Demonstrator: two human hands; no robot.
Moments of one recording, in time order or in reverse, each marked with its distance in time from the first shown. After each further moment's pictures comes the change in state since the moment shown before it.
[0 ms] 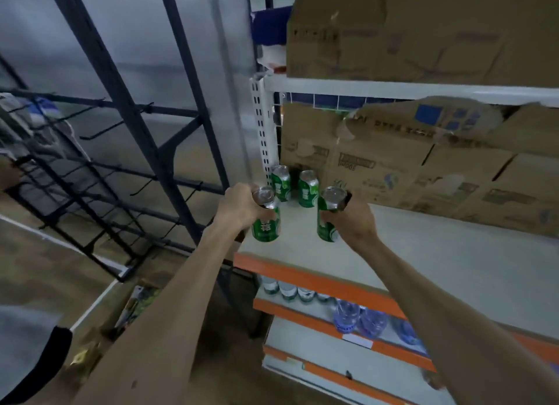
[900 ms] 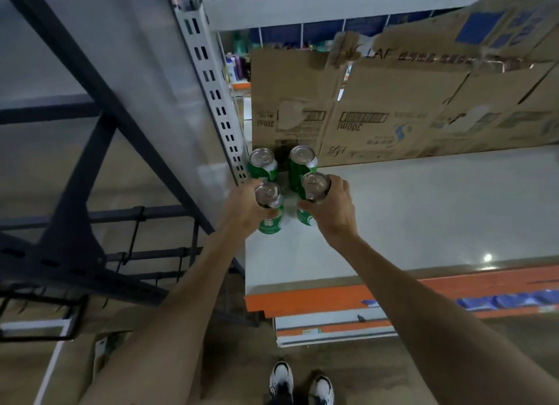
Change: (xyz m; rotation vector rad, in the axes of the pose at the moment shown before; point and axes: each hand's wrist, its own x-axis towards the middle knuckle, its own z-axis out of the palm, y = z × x) left_hand 0.201 -0.093 0.081 -0.128 -0.324 0.279; right_hand 0.100 0.006 0.147 -0.024 0.341 0.264
